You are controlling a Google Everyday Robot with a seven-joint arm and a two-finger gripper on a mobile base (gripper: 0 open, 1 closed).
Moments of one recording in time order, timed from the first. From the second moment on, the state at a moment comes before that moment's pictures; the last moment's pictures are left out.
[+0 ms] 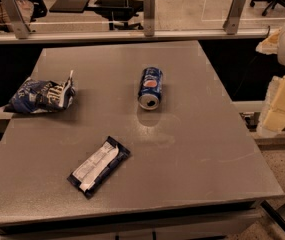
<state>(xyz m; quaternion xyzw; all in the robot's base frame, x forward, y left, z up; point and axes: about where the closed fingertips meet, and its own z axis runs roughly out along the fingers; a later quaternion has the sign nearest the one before) 0.438 -0.216 0.977 -0.60 0.78 -0.04 0.16</state>
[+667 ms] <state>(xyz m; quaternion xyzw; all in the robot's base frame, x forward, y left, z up) 0.452 -0.206 0.983 -0.62 0.76 -0.05 0.17</state>
